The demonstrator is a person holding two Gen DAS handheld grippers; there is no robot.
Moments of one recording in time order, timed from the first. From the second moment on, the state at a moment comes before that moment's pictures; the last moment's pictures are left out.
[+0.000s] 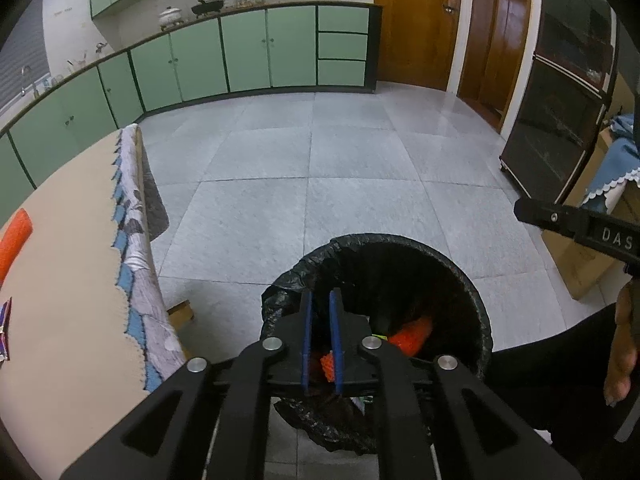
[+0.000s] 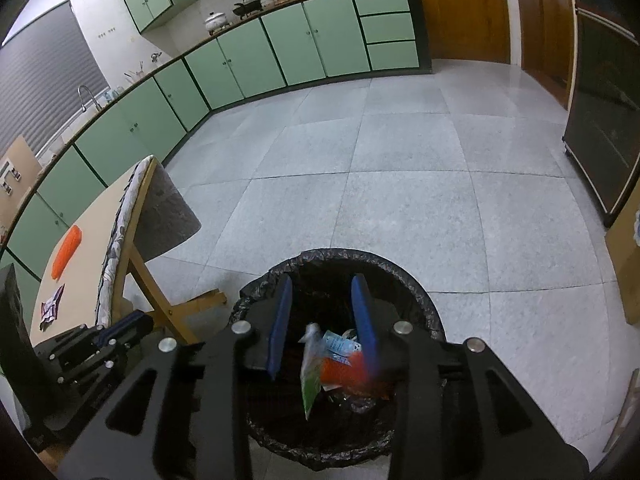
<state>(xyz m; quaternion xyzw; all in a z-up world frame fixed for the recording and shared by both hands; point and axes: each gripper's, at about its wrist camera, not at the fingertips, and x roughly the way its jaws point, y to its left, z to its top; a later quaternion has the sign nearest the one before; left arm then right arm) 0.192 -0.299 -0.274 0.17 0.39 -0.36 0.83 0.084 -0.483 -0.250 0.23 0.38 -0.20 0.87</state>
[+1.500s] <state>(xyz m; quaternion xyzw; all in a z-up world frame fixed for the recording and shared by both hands) 0.222 -0.030 -0.206 0.06 0.34 -0.14 0.93 0.170 -0.284 -0.191 0.10 0.38 -0.04 0.92</state>
